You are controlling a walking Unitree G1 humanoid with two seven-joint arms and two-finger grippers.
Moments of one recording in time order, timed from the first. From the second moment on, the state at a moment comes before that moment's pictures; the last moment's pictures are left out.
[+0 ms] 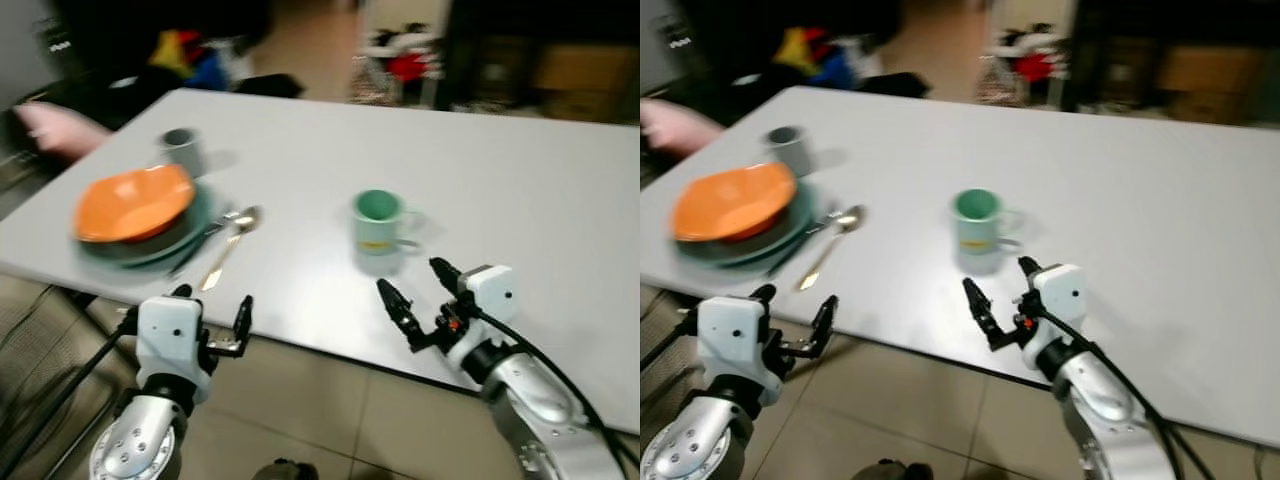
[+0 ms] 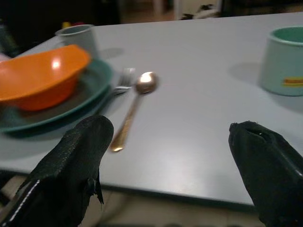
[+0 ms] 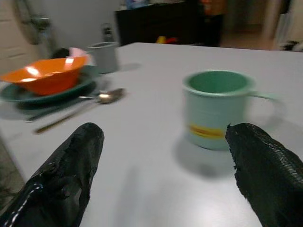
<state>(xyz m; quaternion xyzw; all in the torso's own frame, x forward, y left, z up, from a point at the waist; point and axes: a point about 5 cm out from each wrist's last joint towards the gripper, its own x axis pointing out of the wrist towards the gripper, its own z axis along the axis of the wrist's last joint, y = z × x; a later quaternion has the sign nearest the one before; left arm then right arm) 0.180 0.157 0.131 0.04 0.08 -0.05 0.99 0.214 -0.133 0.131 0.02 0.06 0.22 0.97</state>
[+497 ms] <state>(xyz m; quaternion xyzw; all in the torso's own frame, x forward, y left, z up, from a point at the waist) 0.171 0.165 0.134 0.02 0.06 -0.01 1.00 0.211 -0.143 0.136 -0.02 0.04 0.18 0.98</state>
